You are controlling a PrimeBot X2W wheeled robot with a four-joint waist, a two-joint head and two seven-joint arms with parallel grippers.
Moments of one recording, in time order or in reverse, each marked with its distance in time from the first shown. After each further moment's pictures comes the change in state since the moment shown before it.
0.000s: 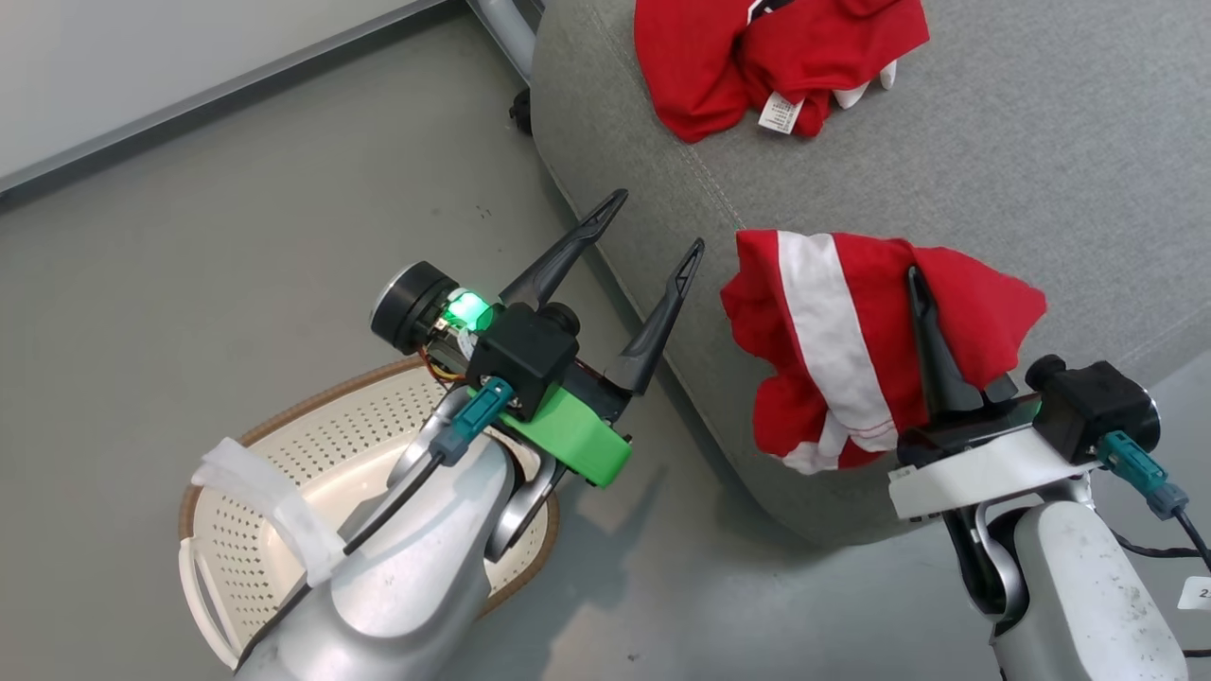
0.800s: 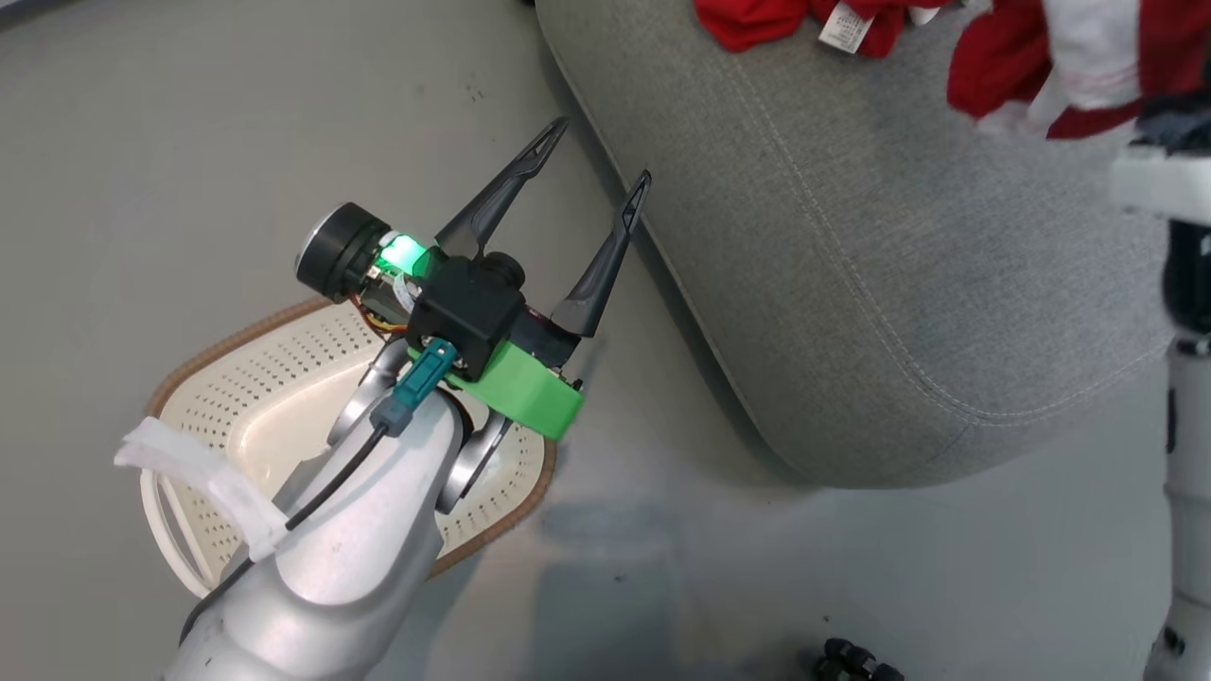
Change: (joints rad) left arm -0.050 0.057 0.061 -0.046 0.047 0.004 0.000; right arm -0.419 -0.104 -0.209 -0.101 -0.042 0.000 0.000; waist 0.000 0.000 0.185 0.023
